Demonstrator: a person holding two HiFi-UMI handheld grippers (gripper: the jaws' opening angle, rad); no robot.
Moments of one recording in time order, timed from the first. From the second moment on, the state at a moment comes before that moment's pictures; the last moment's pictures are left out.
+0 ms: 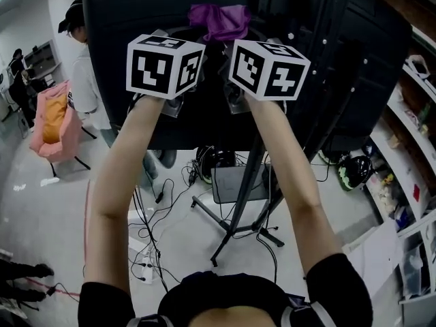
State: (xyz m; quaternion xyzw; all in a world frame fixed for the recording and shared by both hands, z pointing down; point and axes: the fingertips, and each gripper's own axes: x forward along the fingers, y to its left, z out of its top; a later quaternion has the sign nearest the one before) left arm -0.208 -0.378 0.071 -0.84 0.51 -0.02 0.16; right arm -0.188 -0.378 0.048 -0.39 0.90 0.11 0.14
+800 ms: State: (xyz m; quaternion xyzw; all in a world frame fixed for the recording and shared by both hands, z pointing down) left arm -0.115 -0.384 0.064 -0.89 0.42 -0.01 0.17; right arm -0.099 -0.369 0.044 -0.50 0.85 0.11 0.12
